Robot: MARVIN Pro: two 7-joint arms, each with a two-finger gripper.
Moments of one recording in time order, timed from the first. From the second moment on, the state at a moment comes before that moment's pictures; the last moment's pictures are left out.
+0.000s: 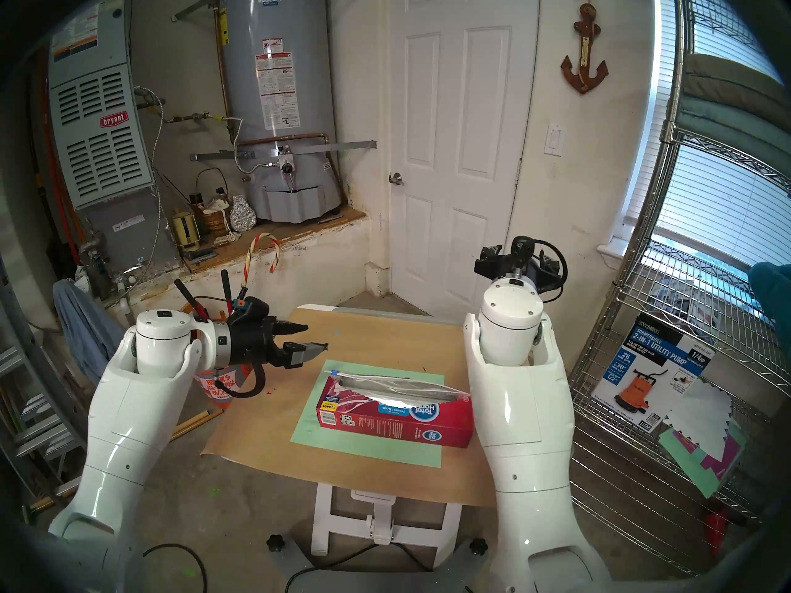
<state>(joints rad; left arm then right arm) 1.35 -1.19 -1.61 -1.64 -0.11 0.61 -1.02 -1.27 -1.58 1.55 -1.74 -0.05 0.47 -0.42</state>
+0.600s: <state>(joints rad) 1.52 -1.13 -1.64 -1.86 -0.07 0.46 -1.10 -1.27 -1.58 1.55 -1.74 -0.06 0.47 -0.42</state>
